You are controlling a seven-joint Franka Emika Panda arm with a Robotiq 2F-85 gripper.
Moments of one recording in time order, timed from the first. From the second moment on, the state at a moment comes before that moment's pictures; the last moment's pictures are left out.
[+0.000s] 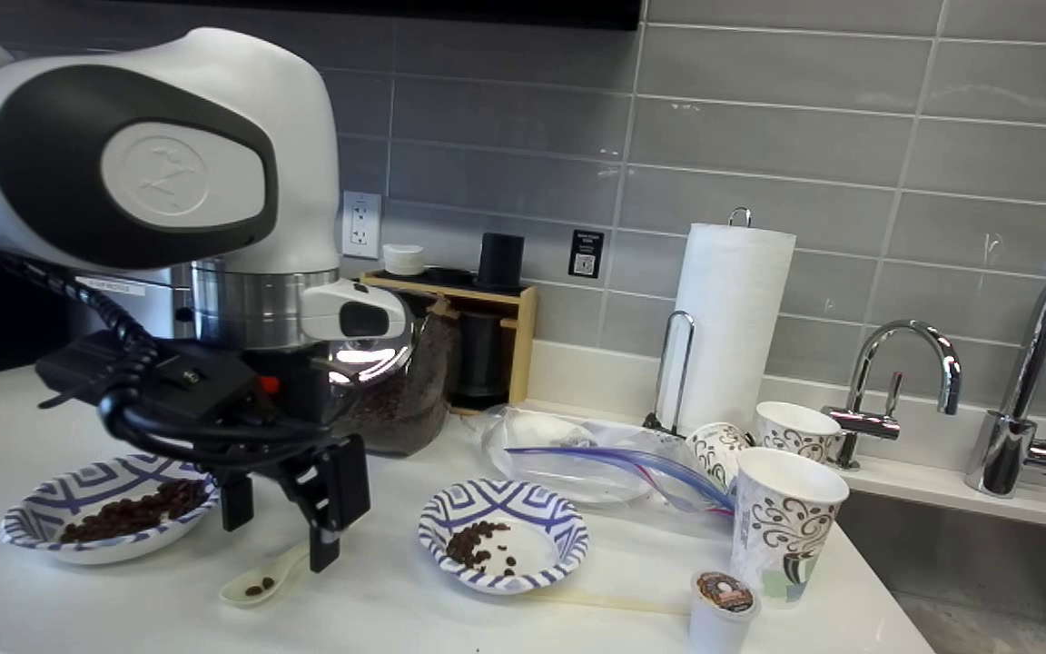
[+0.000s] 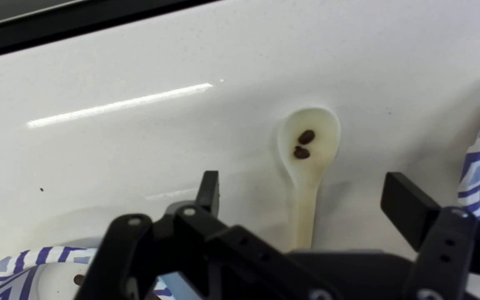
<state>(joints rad) 0.05 0.01 0.06 -2.57 -0.06 2.64 -0.02</state>
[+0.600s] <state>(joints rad) 0.05 0.02 0.06 -2.54 -0.02 2.64 -0.03</state>
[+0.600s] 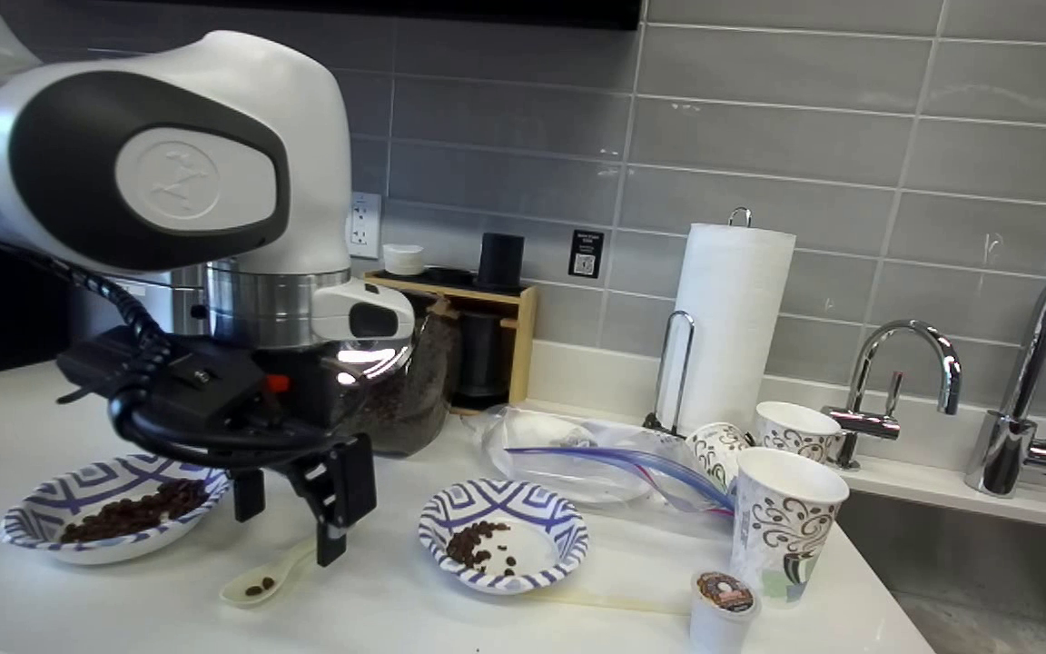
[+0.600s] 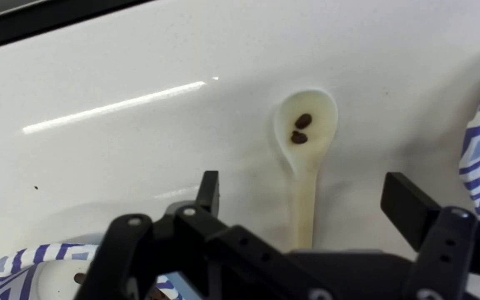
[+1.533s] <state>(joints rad) 0.05 0.21 0.08 -2.38 0.00 2.64 -0.03</state>
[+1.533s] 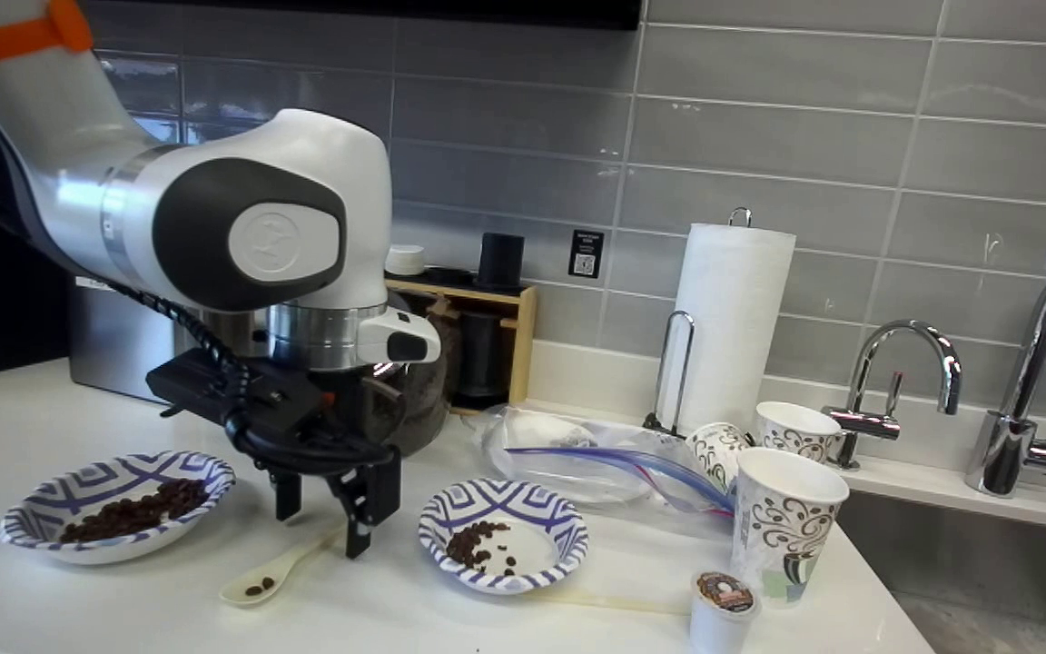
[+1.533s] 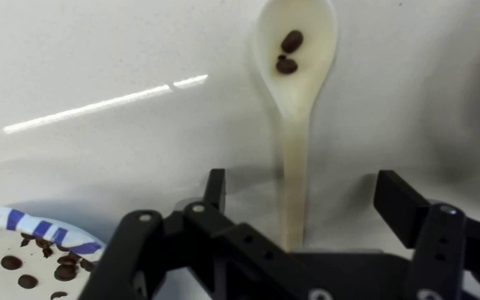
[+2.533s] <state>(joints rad) 0.05 0.20 0.08 -2.35 0.00 2.55 -0.02</state>
